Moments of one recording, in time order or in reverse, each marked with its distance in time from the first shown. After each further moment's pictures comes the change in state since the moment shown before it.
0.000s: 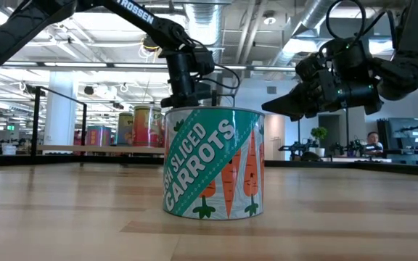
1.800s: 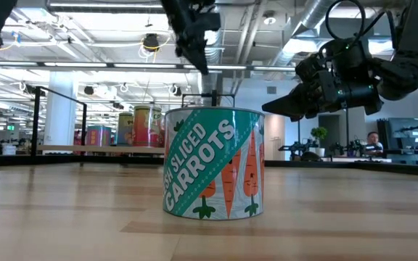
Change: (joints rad) left arm -0.248 -0.269 0.000 -0.030 -0.026 0.194; right arm 0.000 0.000 0.000 -0.006 0.000 -0.003
